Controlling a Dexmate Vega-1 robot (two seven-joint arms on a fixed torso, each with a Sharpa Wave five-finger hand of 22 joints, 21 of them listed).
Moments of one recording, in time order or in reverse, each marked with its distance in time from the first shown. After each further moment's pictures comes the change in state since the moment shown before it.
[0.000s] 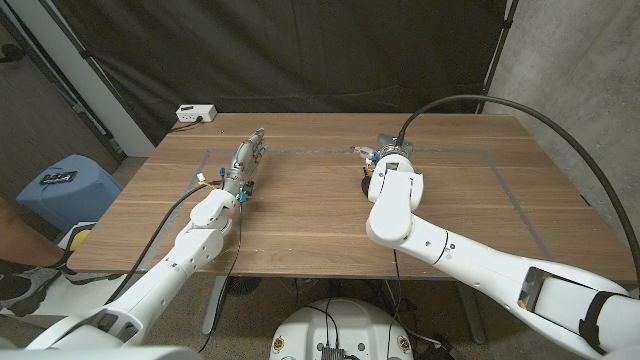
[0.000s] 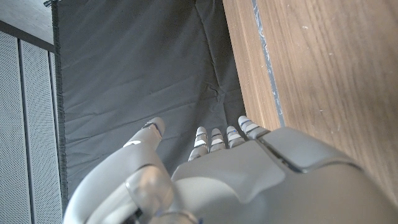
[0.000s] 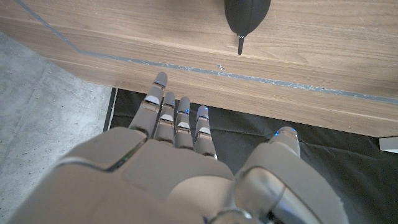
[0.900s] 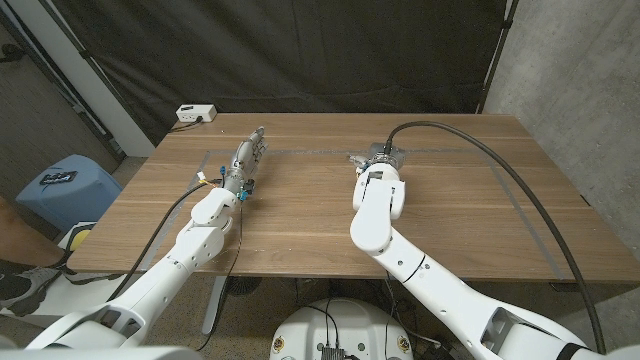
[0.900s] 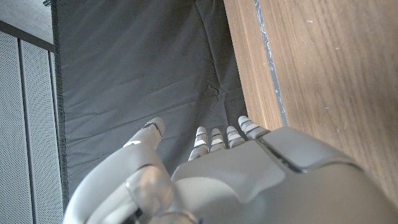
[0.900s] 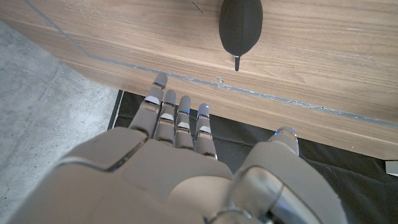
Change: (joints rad) left arm -0.015 -0.007 0.002 0.021 0.004 -0.007 -0.005; left_hand 0.000 0.000 0.000 0.000 0.000 0.000 0.000 0.000 0.000 0.000 0.000 0.000 0.000 0.000 0.000 0.000 0.000 0.000 0.000 0.000 0.000; right arm -0.231 0.257 0.242 0.122 -0.354 0.287 0.073; right_hand 0.023 0.022 -0.039 0.000 0.016 0.034 0.002 0.000 0.030 -0.004 -0.003 0.024 0.087 0.024 -0.003 0.000 0.046 -0.004 0.004 0.000 0.000
